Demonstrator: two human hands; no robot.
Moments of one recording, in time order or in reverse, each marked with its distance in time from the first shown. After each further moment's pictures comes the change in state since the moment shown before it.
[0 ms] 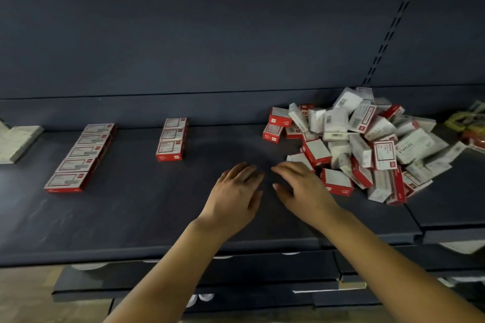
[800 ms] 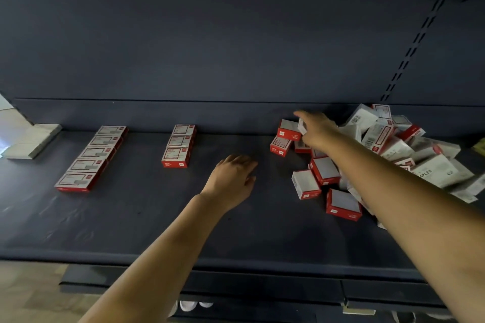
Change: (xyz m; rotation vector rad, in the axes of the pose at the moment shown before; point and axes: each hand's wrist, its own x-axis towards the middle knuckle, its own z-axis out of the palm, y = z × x) left_hand 0.052 -0.027 -0.007 0.053 -0.164 -0.235; right_hand 0.143 0.065 -0.036 -0.178 -0.281 0.377
